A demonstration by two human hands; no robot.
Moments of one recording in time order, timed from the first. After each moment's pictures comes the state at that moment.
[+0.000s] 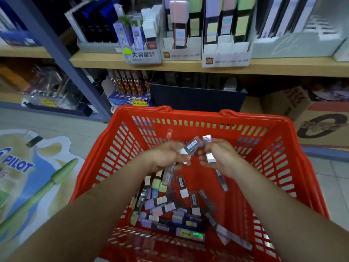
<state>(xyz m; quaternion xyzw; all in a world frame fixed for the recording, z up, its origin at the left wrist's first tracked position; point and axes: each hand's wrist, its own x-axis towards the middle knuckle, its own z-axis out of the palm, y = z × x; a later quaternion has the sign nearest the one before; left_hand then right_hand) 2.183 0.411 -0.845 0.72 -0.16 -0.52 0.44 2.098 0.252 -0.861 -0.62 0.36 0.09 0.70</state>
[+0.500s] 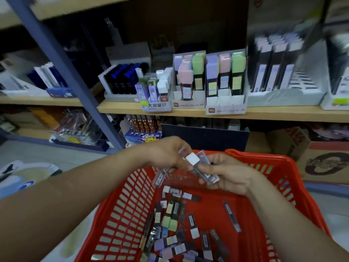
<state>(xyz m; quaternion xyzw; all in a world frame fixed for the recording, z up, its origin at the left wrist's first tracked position) 2.212 0.400 -0.701 0.83 -0.35 -0.37 0.23 2.103 0.238 -0.770 -0.57 0.08 0.19 0.80</state>
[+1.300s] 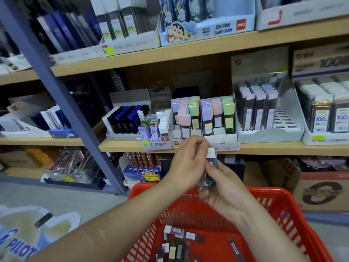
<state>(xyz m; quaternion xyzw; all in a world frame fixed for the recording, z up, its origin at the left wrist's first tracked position) 2.190 0.350 -0.673 0.81 -0.35 -0.02 0.47 2.109 0.280 -0.695 -0.40 0.15 -0.06 0.90</state>
